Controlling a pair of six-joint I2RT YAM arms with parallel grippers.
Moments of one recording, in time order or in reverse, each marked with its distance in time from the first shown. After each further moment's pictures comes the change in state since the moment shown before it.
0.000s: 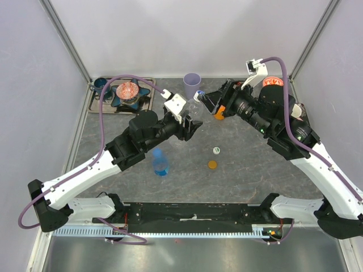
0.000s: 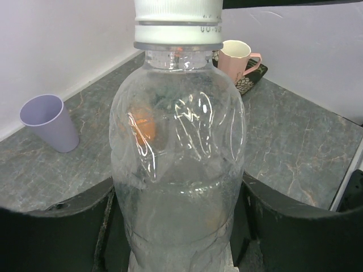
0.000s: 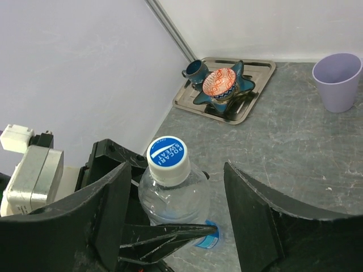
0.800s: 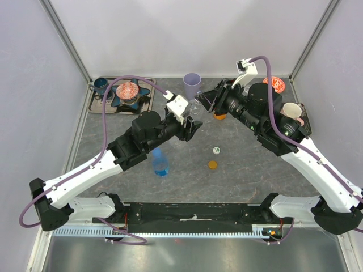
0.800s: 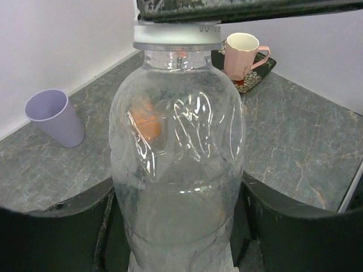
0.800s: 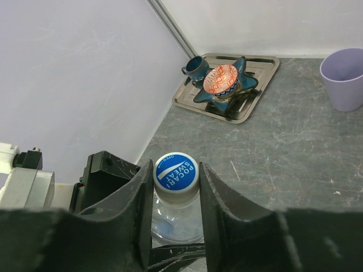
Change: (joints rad) left arm -0.011 0.010 -0.007 -0.001 -0.032 0.021; right arm 0.004 0.053 -0.025 0.070 0.005 0.011
